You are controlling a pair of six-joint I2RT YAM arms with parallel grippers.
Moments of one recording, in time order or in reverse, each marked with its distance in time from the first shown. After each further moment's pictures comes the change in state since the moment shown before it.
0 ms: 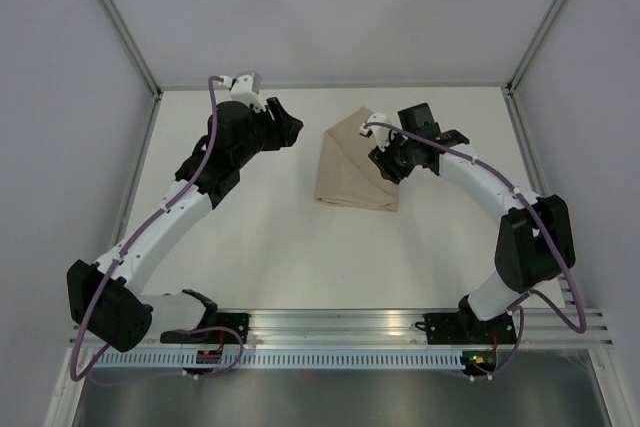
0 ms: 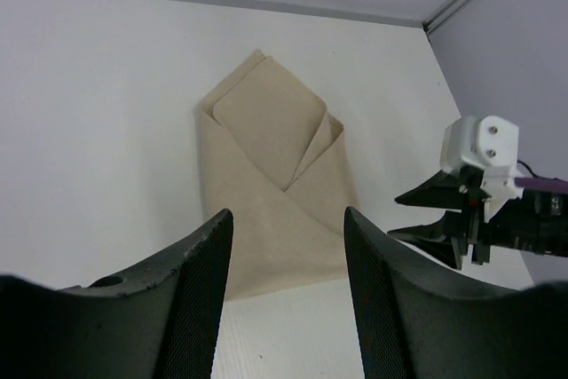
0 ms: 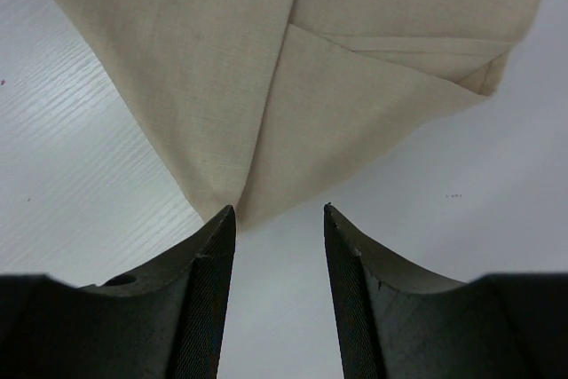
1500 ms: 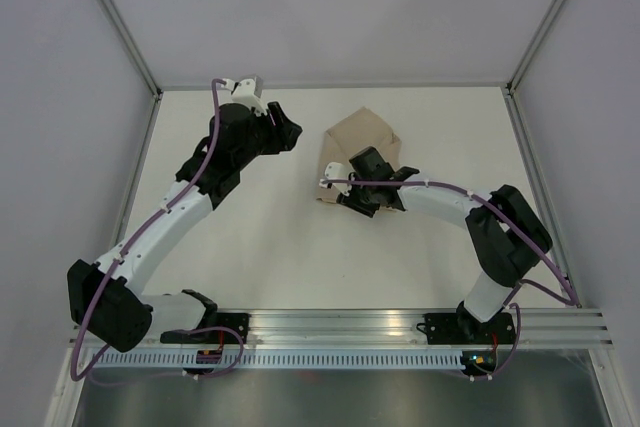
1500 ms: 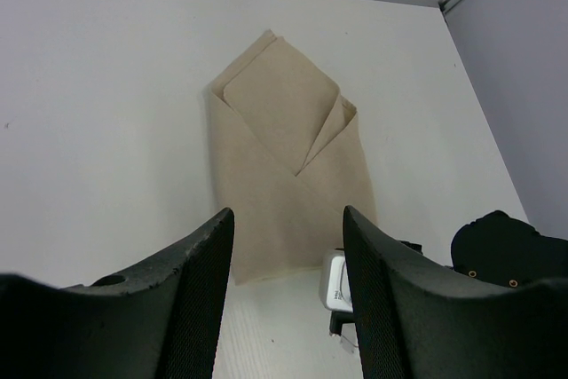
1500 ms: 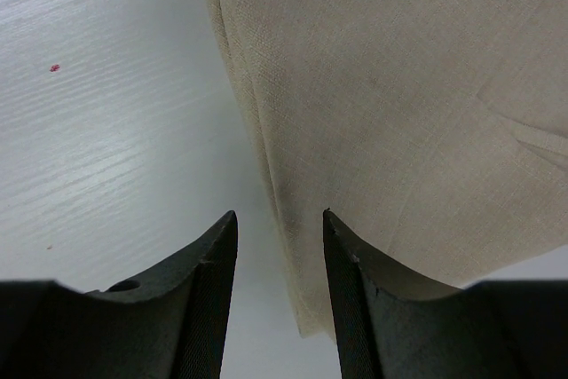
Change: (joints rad) left arm 0.002 -0.005 -0.003 -0.044 -0.002 0.021; right arm 0.318 0.090 -0.229 0.253 0.200 -0.077
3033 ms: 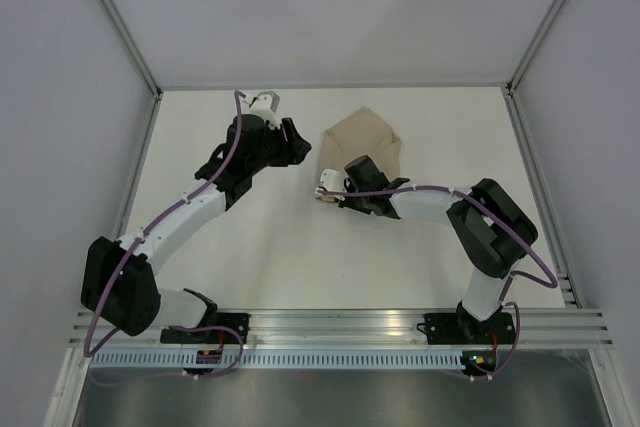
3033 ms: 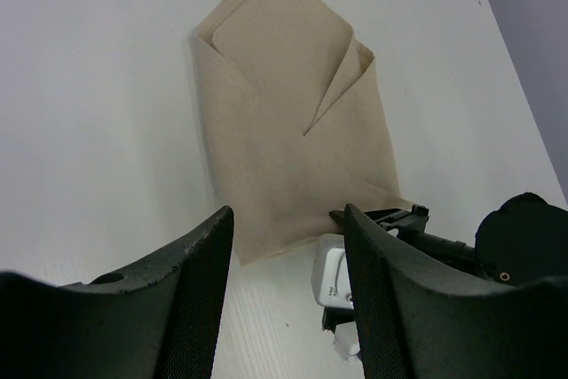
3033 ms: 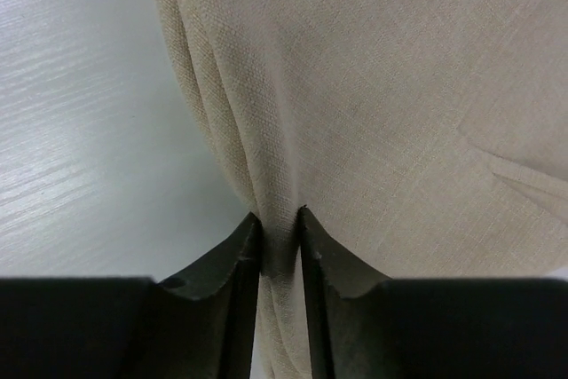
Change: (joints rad) left arm 0.000 0.089 -0.117 0.117 0.079 0.021; right arm 0.018 0.086 -0.081 0.246 0.092 -0.076
